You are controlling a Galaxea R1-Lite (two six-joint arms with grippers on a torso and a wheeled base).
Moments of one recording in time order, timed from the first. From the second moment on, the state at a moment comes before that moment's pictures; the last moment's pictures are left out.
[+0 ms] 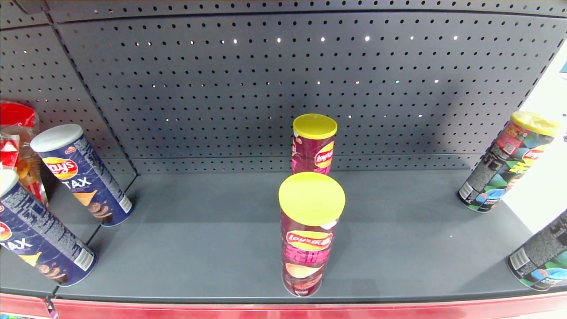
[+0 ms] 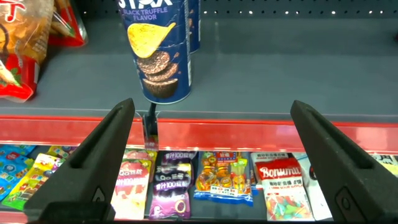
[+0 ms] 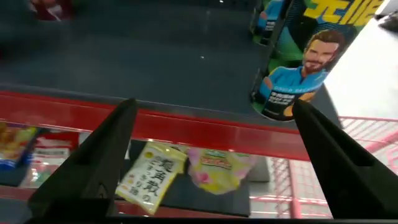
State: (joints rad) left arm 0.00 0.00 0.00 0.00 0.04 0.00; right arm -0.04 0.07 -0.01 -0.04 0.14 -0.06
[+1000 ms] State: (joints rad) left arm 0.00 0.00 0.00 0.00 0.04 0.00; right arm 0.00 0.00 0.00 0.00 0.00 -0.01
